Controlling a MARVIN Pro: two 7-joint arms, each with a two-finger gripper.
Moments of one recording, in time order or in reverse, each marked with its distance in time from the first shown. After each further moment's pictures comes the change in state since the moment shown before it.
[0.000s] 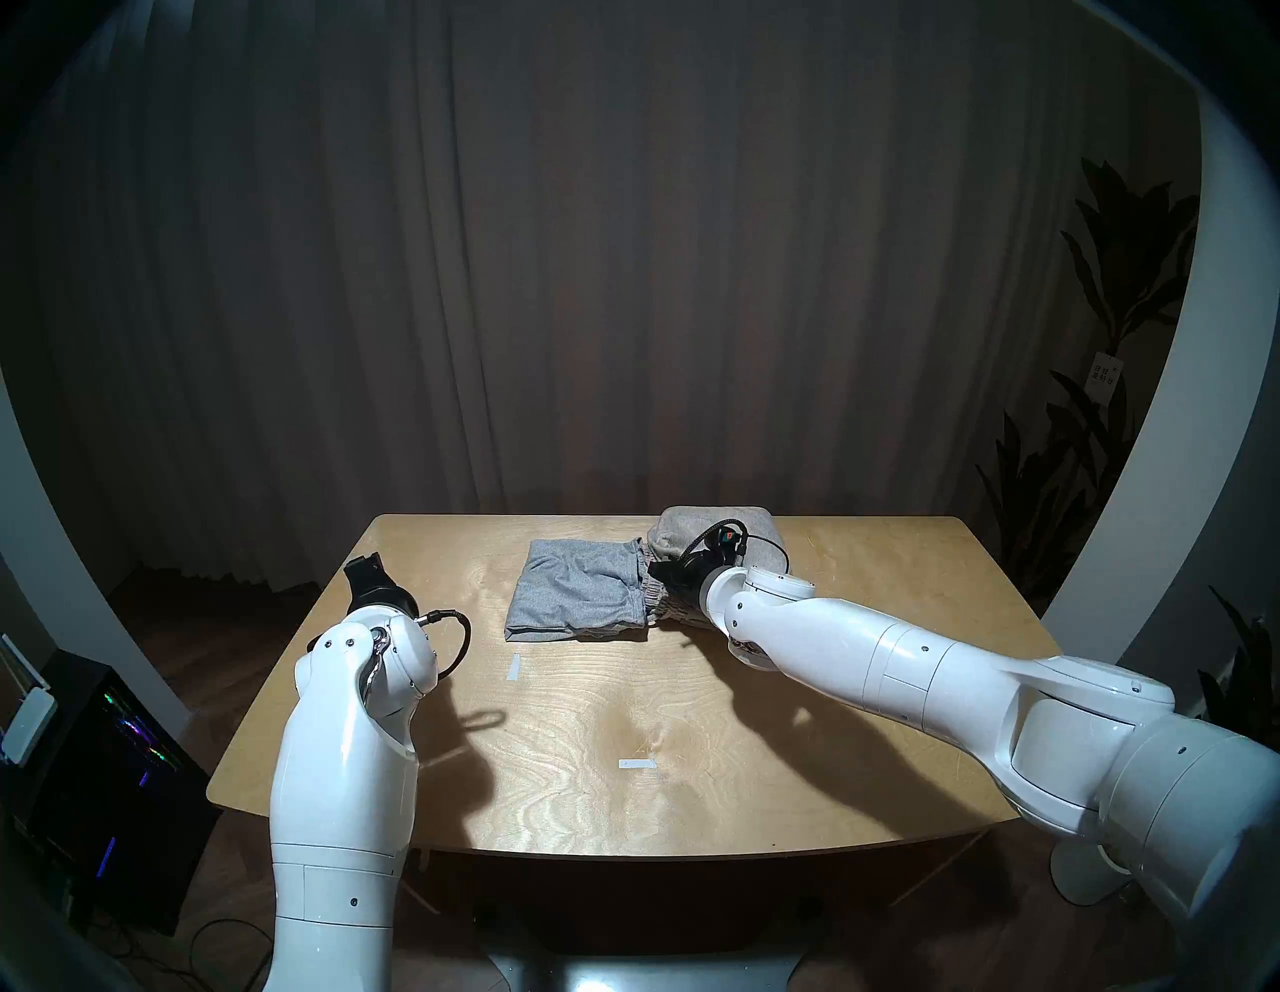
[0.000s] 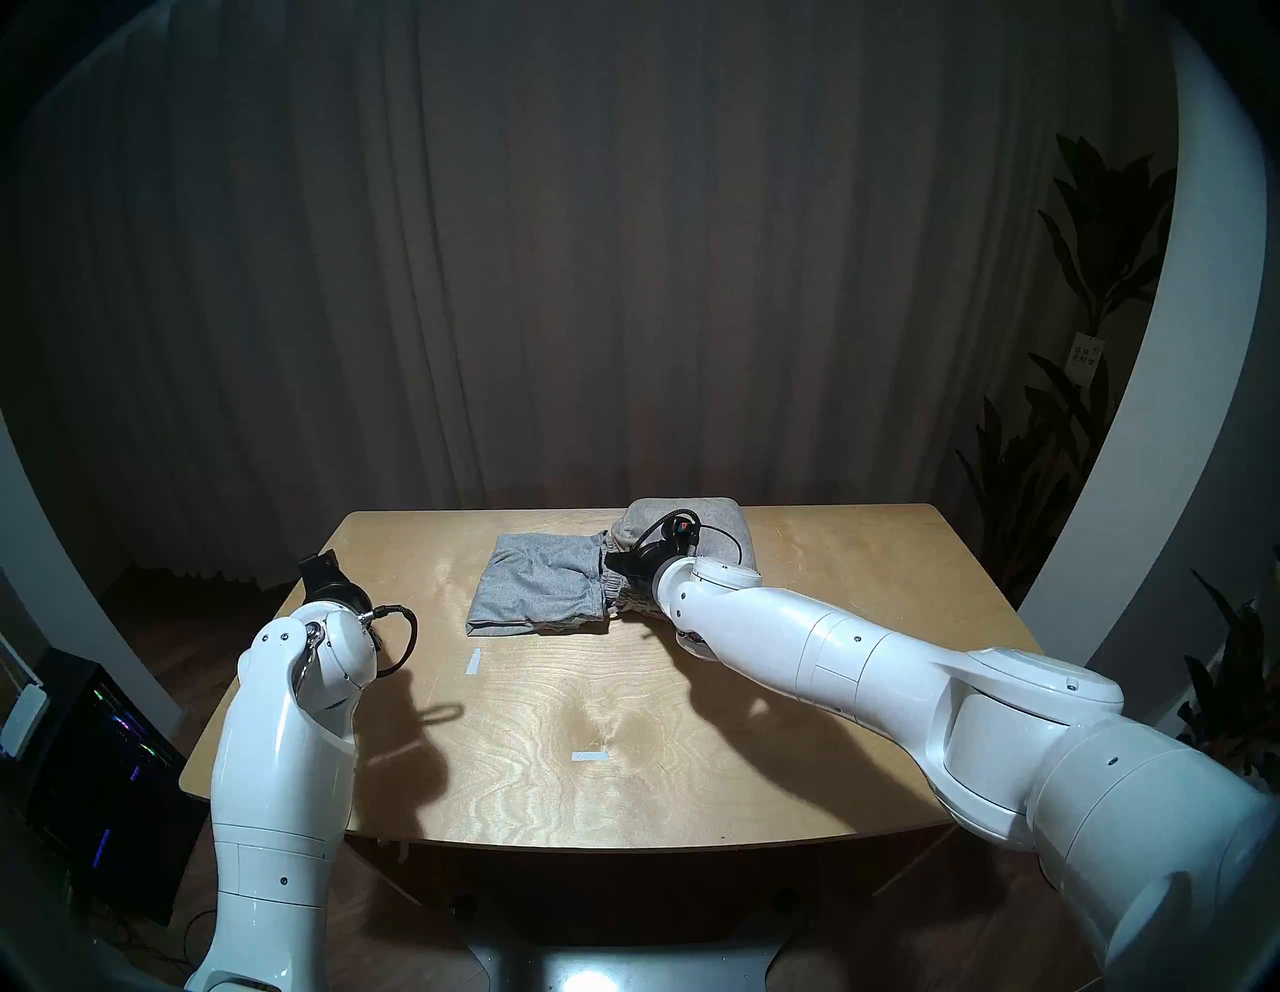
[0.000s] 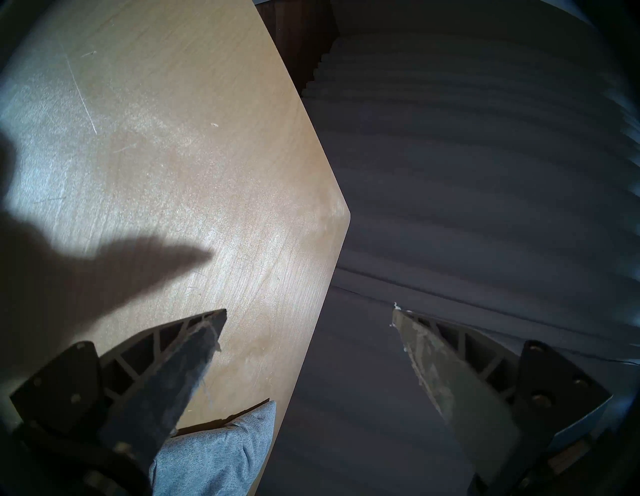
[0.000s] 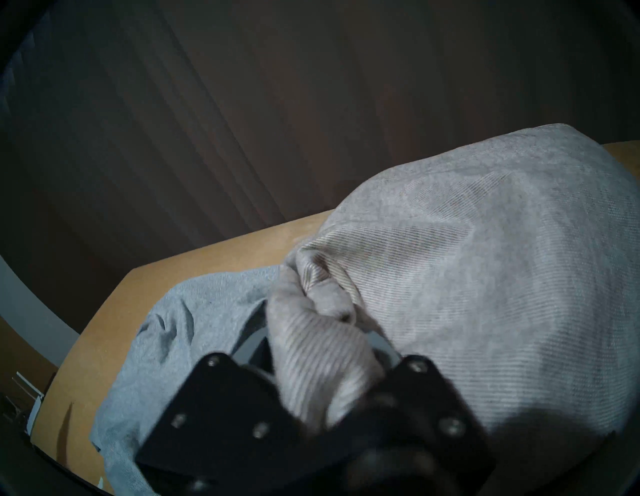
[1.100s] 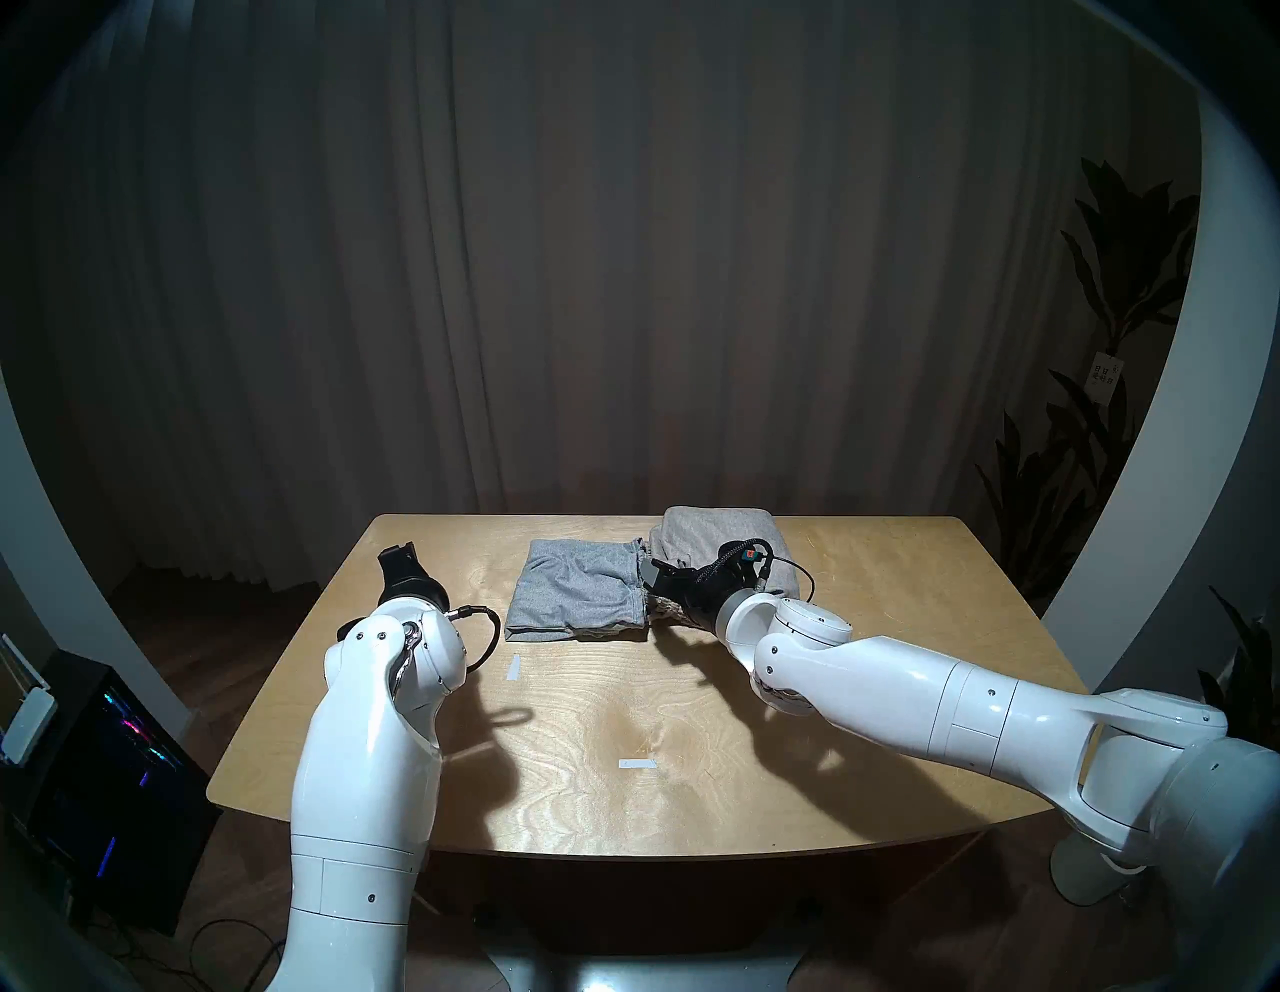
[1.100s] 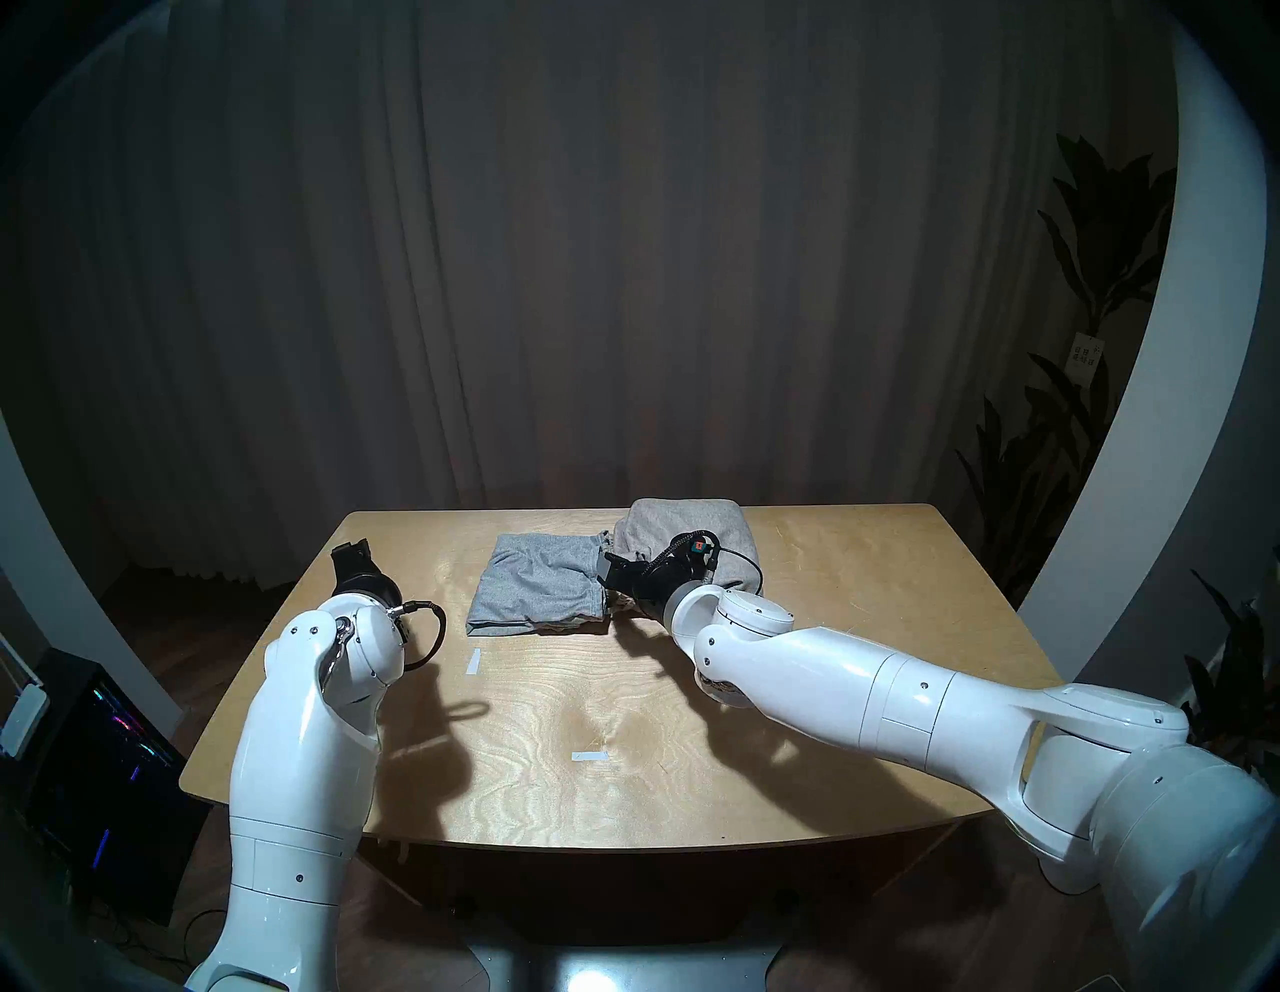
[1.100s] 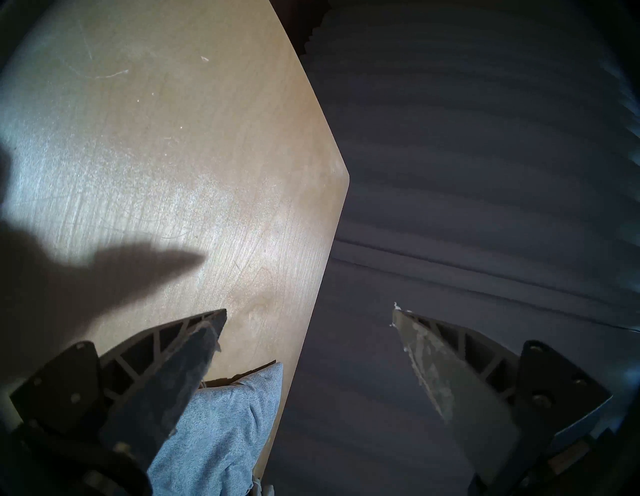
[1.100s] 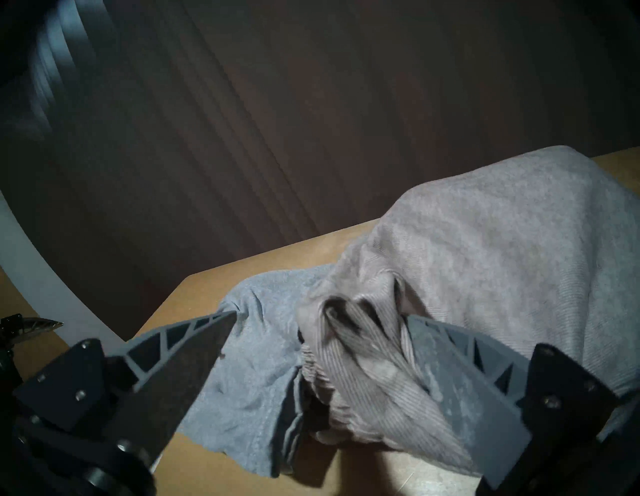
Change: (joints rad) left arm -0.020 0.000 0.074 0.008 0.011 0.015 -0.007; right arm -0.104 0.200 0.023 -0.349 -0.035 -0.142 -0.007
